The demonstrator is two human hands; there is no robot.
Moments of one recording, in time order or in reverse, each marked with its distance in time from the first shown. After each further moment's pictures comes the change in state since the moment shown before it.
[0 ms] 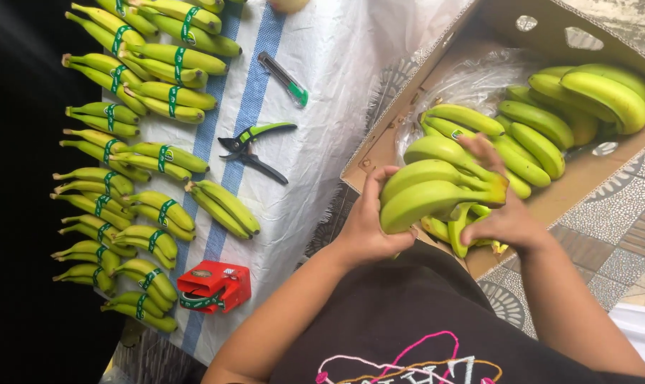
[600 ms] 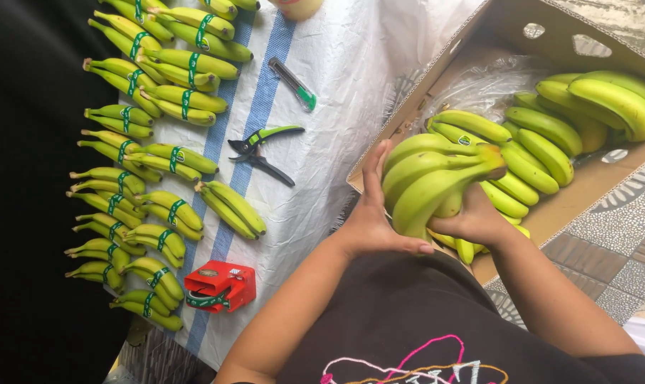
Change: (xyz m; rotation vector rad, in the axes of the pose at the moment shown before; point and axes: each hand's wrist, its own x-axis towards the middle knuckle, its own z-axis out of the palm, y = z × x) left_hand 0.013 -0.004 -0.002 -0.073 -0.011 0.255; right_hand 0.023 0.013 0.053 0.056 0.063 0.363
